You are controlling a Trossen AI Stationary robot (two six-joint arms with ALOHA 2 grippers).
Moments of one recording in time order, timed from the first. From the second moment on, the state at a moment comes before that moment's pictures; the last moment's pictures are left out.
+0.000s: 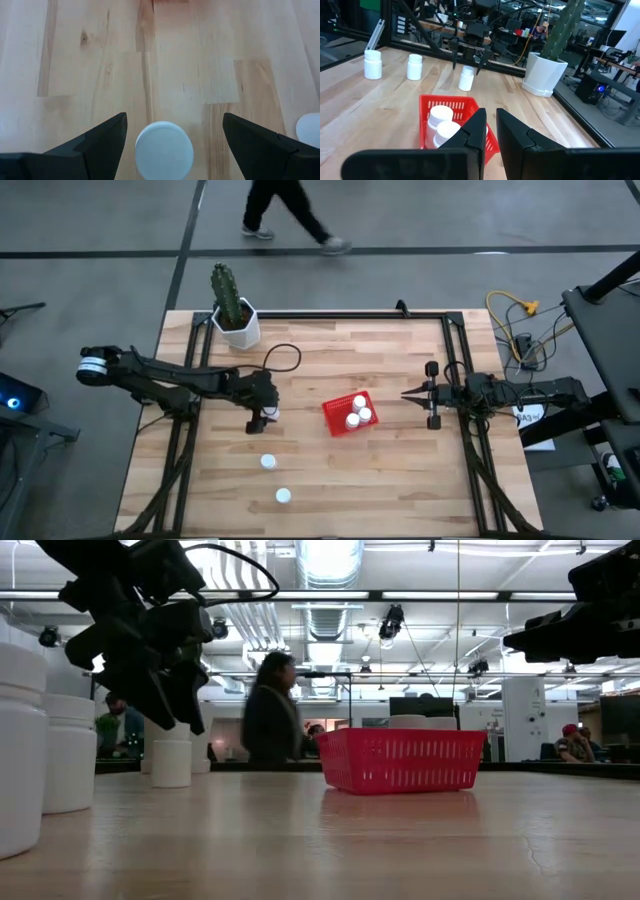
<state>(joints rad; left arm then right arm) 0.00 1.19 0.60 -0.33 0.04 0.03 0.06 0.10 0.01 0.02 0.08 -0.20</state>
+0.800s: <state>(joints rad) 0.00 1.19 0.59 -0.33 0.03 0.03 0.06 0.10 0.01 0.02 0.08 -0.18</state>
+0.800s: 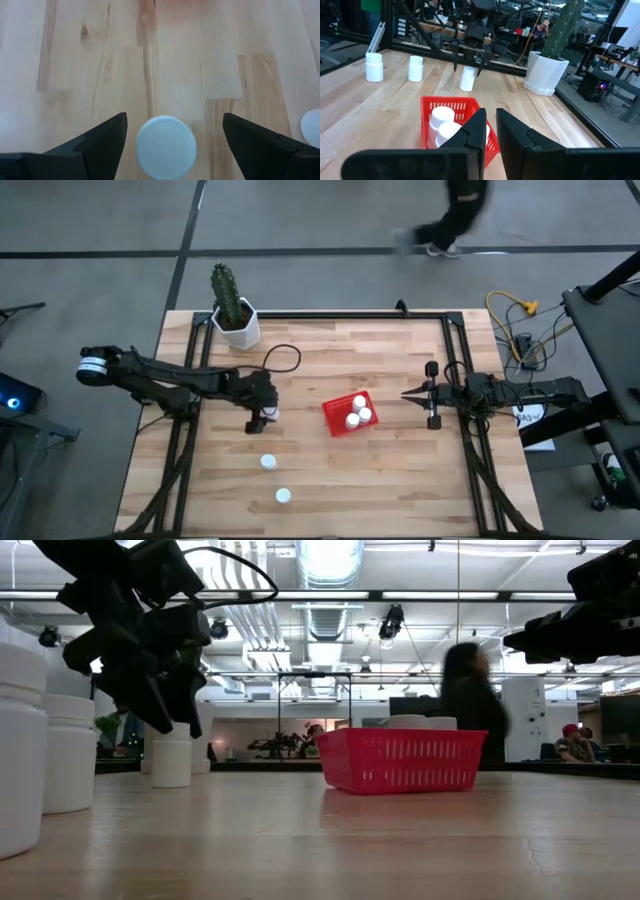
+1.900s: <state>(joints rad) 0.00 1.40 0.59 -0.32 -0.03 0.00 0.06 0.10 0.01 0.02 0.08 -0.18</state>
